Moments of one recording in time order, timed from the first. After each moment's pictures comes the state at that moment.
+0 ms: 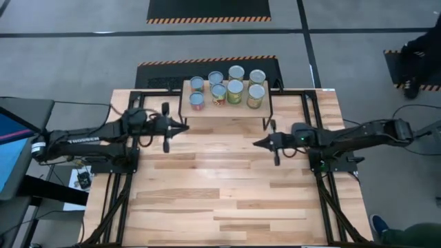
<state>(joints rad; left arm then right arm) 0.28 0.78 0.53 0.08 0.17 0.21 -0.09 0.97 0.31 0.46 -0.08 -0.18</state>
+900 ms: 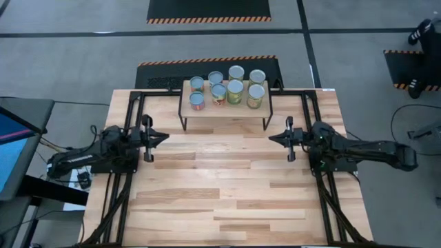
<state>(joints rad) 0.26 0.00 0.04 0.12 0.15 0.12 -0.31 0.42 0.01 0.42 -0.26 -0.11</state>
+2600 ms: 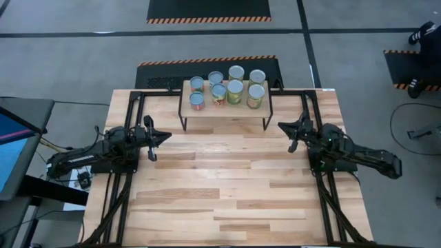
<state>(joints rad) 0.26 0.00 0.01 0.04 0.06 0.05 -0.31 0.01 0.01 0.05 0.12 0.03</state>
